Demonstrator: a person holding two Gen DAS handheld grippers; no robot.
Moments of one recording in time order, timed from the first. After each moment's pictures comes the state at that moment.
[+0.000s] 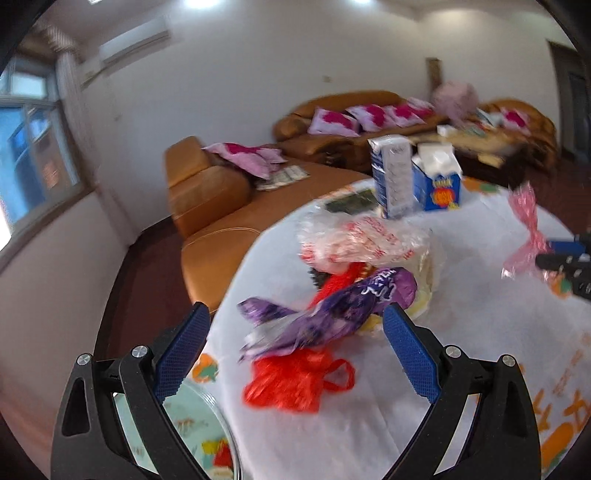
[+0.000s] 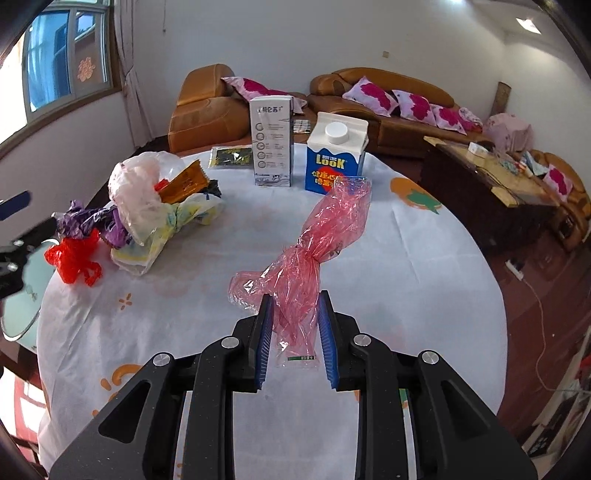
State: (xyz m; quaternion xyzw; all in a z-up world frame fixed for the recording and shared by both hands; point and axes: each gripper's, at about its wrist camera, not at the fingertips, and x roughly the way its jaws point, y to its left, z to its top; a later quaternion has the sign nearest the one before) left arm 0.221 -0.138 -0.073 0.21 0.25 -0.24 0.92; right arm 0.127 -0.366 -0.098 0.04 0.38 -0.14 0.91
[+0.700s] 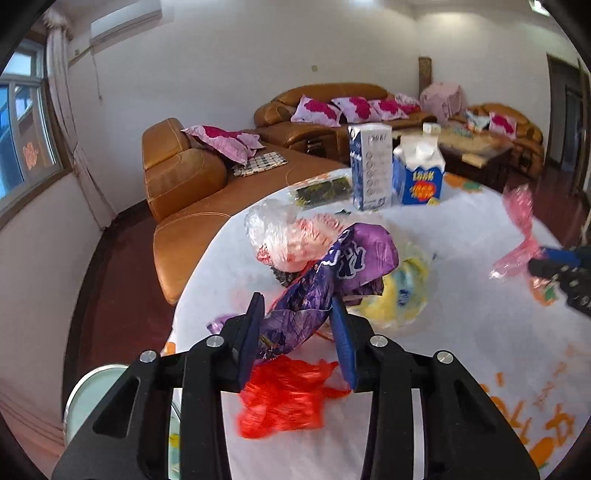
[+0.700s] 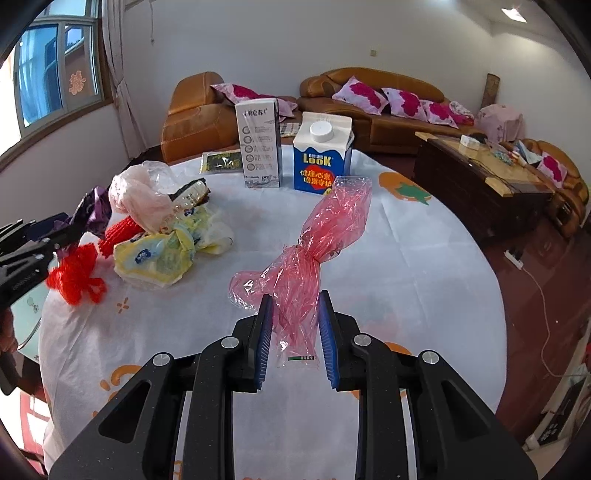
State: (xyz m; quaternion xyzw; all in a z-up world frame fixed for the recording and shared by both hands) left arm 0.217 -0.144 -0.079 0.16 0.29 -0.27 0.90; right arm 0.114 -0.366 -0.097 0.05 0.37 -0.15 0.92
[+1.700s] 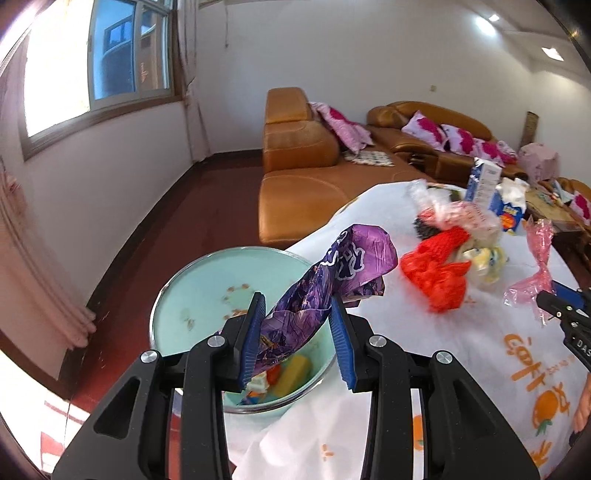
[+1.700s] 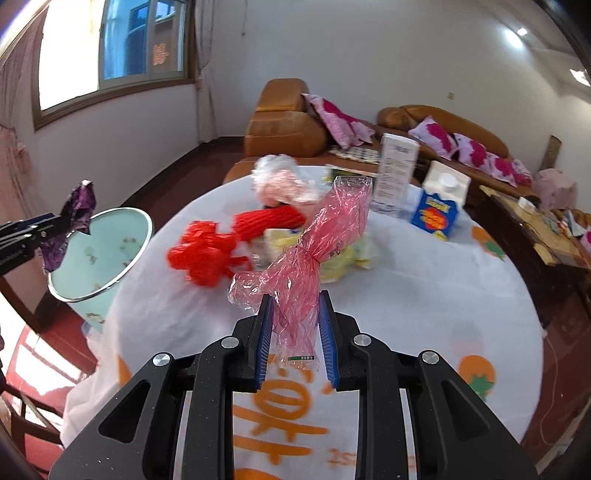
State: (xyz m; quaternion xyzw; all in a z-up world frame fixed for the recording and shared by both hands) left arm 0.161 0.024 -0.073 0.04 0.33 -0.08 0.94; right arm 0.113 -0.236 -0.084 -0.04 0.35 -0.02 0.94
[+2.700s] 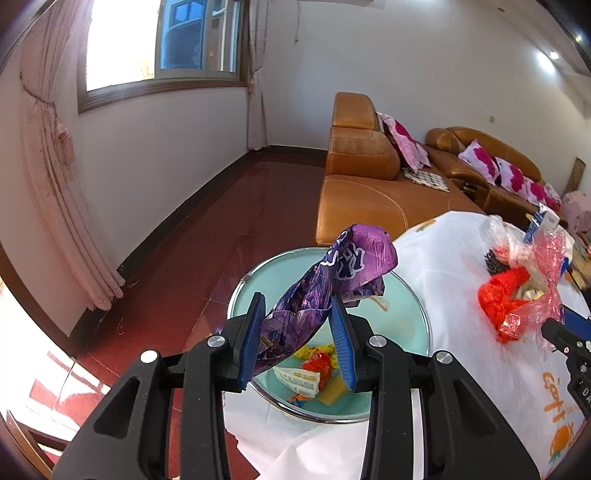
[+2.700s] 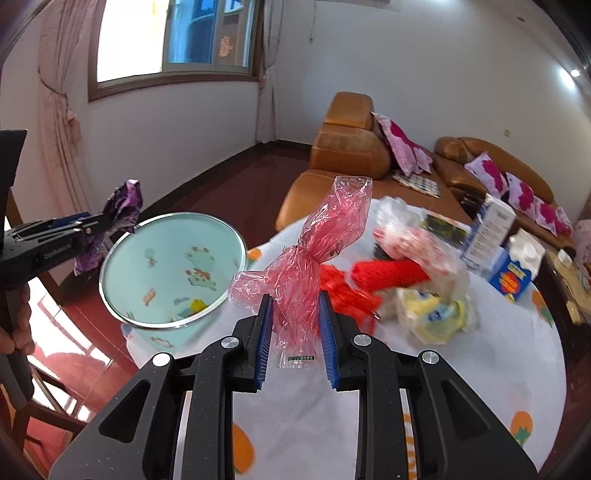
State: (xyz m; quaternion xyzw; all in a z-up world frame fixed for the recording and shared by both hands) left arm 0.174 0.106 -0.080 -0.04 0.32 0.02 0.95; right arm 0.152 -0.127 -0.073 -0.09 0.33 0.08 0.94
